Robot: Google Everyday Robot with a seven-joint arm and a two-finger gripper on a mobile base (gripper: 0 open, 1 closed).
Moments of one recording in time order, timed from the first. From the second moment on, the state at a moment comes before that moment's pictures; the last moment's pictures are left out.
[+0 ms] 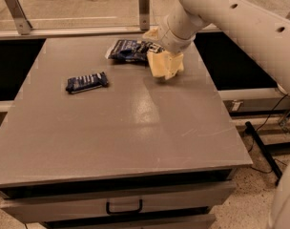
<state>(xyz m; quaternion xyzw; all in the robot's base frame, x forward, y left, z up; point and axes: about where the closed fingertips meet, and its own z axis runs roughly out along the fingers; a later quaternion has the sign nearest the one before) 0.704 -0.048 0.879 -0.85 0.44 -0.13 0.27</state>
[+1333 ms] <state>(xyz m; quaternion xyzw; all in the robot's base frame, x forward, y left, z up) 0.701 -0.113 0.904 -0.79 0.52 -0.11 0.31</state>
